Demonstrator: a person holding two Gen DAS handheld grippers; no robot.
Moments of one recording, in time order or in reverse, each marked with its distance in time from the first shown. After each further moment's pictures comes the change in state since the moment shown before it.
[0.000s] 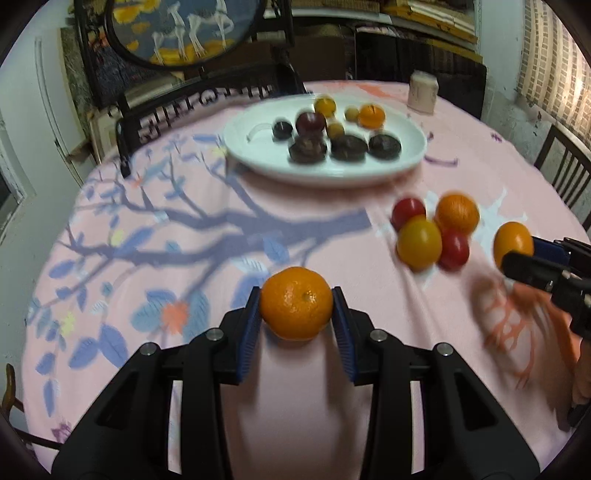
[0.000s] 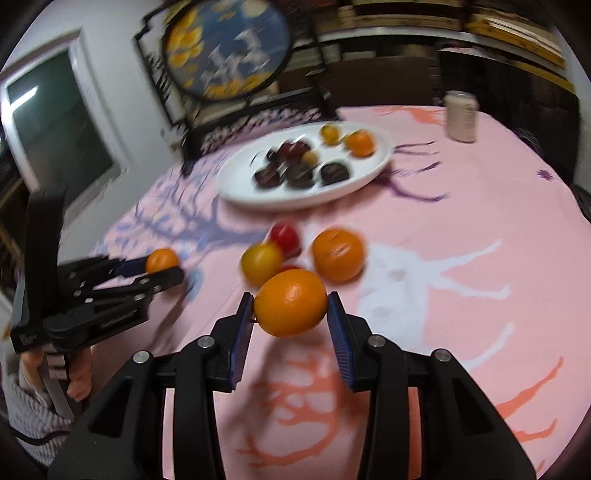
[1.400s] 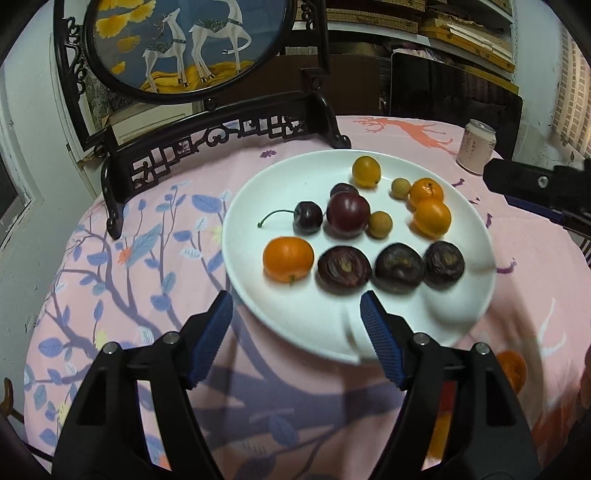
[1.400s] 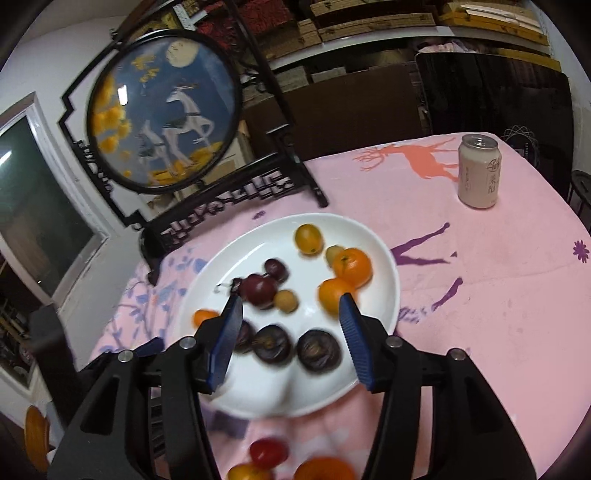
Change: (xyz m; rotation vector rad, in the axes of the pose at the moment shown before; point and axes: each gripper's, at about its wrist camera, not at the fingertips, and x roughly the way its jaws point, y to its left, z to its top) left arm 0.067 0.010 0.101 -0.085 -0.048 0.072; right arm 0.070 -0.031 0.150 0.139 -0.053 0.007
